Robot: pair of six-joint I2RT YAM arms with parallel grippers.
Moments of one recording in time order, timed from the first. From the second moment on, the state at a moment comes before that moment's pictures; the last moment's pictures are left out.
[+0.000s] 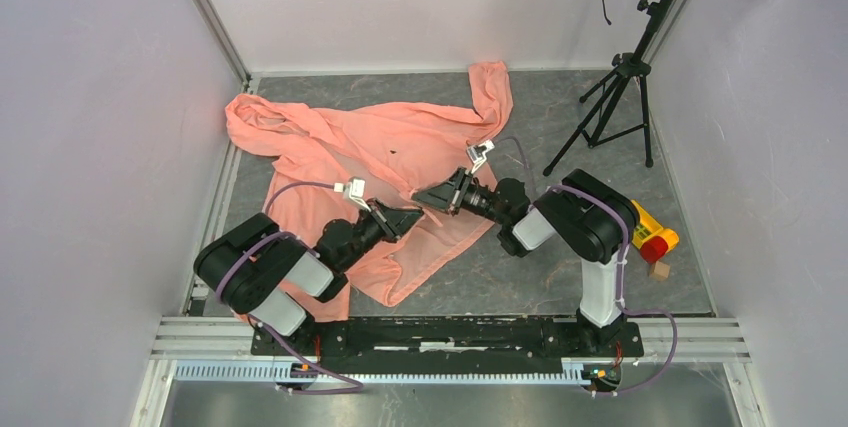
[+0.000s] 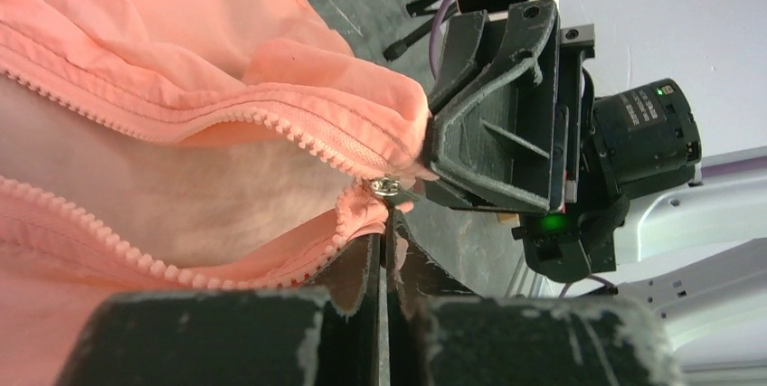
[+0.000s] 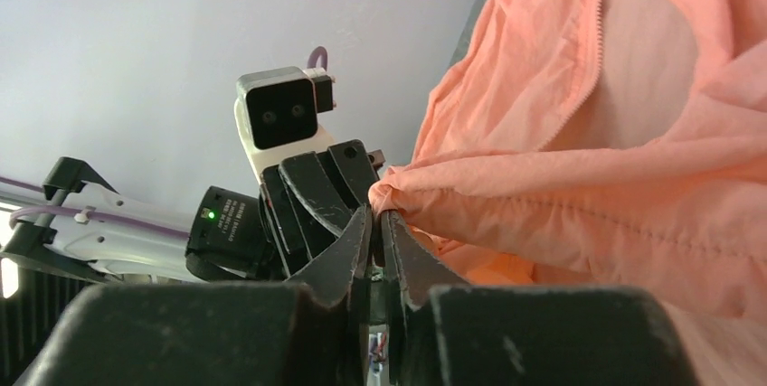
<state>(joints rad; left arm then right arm) -0.66 1.56 0.12 1.43 0.09 -0.94 0.67 1.96 0.61 1.48 -0.49 1.25</state>
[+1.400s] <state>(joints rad) -0.67 1.70 0.13 1.31 0.25 -1.14 0.67 1.65 0.37 0.92 -0.59 0.53</state>
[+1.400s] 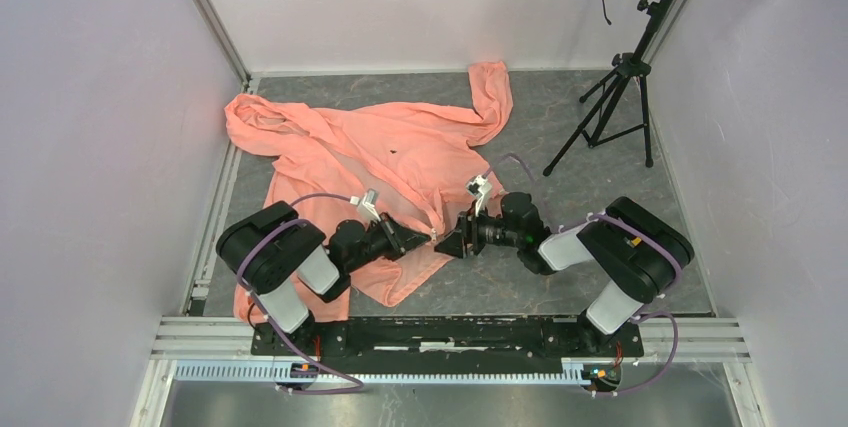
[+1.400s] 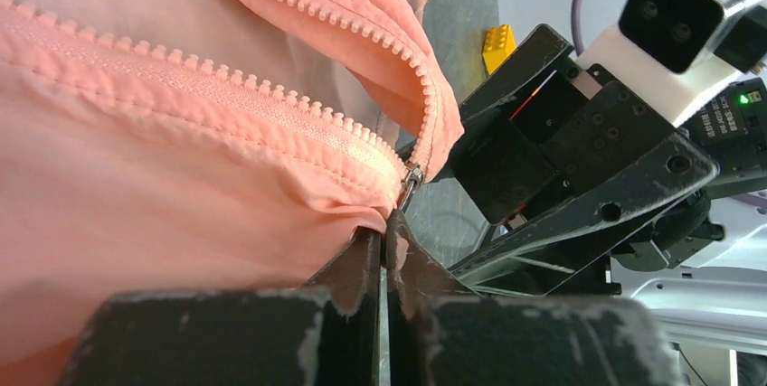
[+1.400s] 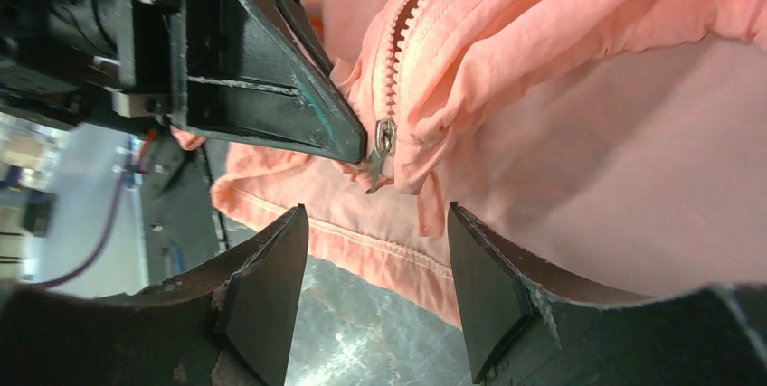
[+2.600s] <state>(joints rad) -0.66 1.68 0.11 1.37 0.24 -1.14 0.75 1.75 0.41 1.01 -0.46 0.32</state>
